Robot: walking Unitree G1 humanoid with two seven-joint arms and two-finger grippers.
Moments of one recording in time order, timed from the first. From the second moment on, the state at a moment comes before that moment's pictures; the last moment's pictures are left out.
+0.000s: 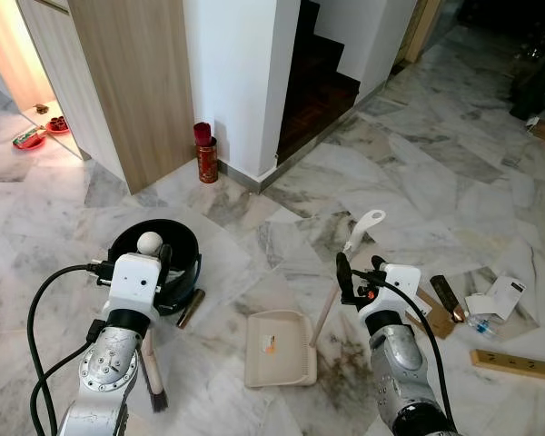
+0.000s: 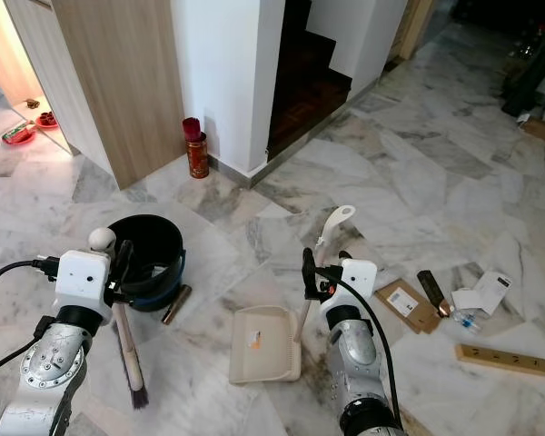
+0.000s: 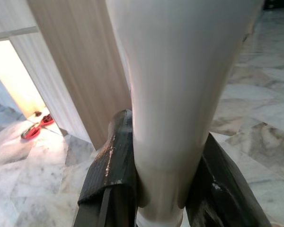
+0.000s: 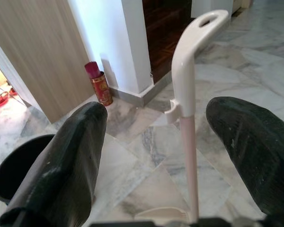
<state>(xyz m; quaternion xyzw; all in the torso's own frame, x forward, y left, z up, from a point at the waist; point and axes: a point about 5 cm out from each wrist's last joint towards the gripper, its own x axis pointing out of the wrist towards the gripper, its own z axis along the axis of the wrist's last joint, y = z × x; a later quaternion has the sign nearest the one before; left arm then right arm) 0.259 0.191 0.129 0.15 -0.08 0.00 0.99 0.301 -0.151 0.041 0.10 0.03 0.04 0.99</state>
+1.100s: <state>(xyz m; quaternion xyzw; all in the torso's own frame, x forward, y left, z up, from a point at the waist) 0.267 0.192 0.136 0.13 -0.10 0.02 0.99 0.327 -0.158 0.161 0.10 -0.21 0.04 0.97</state>
